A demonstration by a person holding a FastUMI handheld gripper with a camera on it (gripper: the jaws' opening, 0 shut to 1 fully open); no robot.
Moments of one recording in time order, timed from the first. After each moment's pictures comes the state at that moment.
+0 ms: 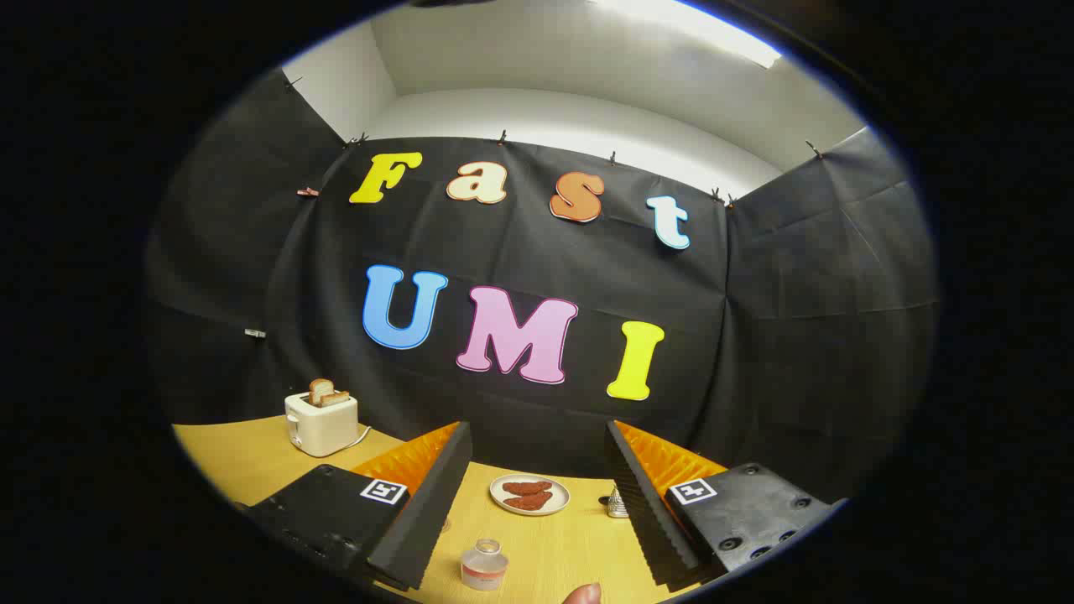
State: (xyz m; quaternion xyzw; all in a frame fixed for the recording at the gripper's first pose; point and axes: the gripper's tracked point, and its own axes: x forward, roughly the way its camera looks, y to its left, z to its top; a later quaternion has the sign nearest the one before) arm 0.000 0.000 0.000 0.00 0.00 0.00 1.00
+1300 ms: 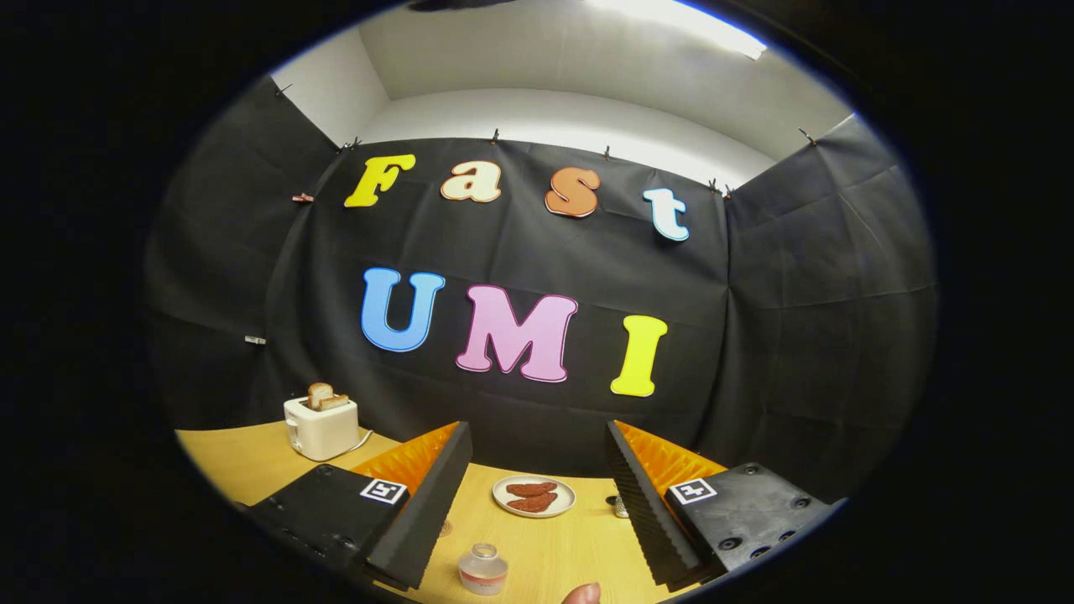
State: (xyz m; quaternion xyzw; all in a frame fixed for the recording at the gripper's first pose) arm 0.014 -0.002 -0.007 0.03 -0.02 0.01 1.00
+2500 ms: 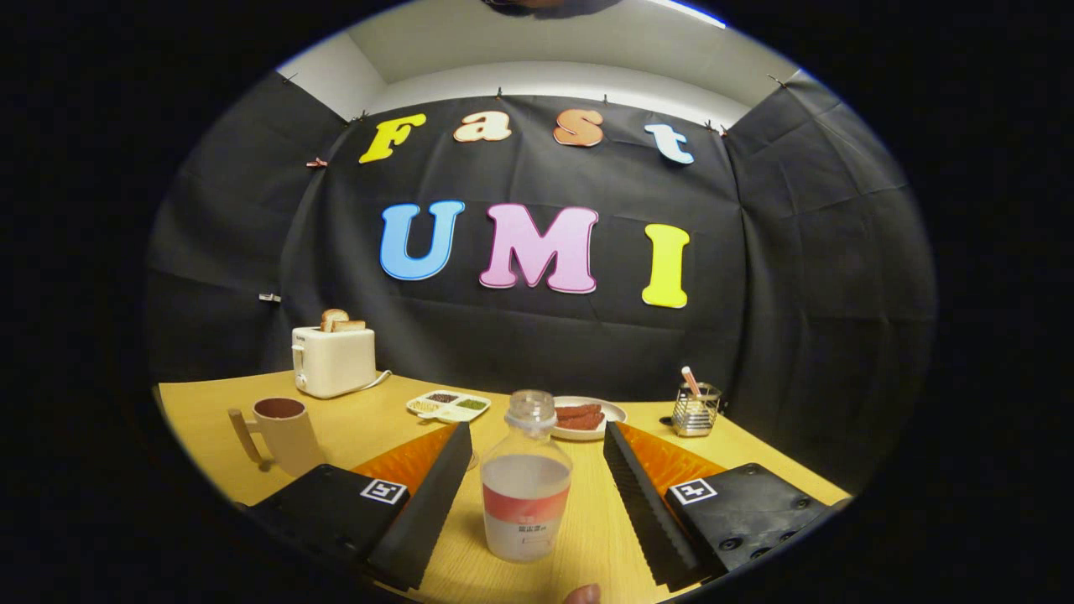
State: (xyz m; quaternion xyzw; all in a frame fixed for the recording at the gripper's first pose) arm 0.005 0.060 -0.263 0.07 0.06 0.03 1.00
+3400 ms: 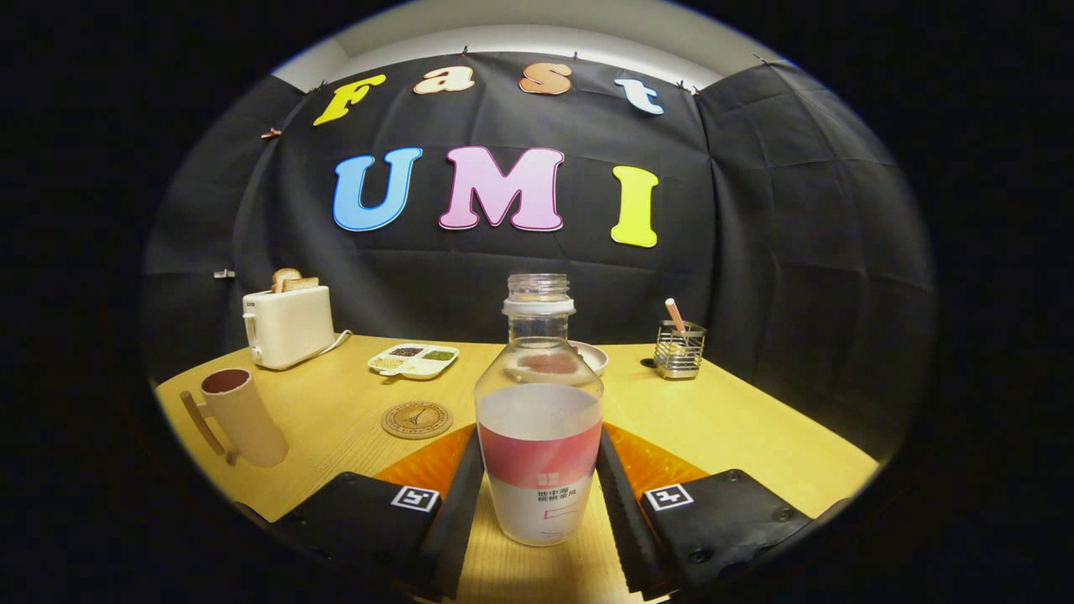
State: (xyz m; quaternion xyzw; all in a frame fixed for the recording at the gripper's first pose) arm 0.024 0.056 -0.292 0.06 0.15 -0.04 0.99
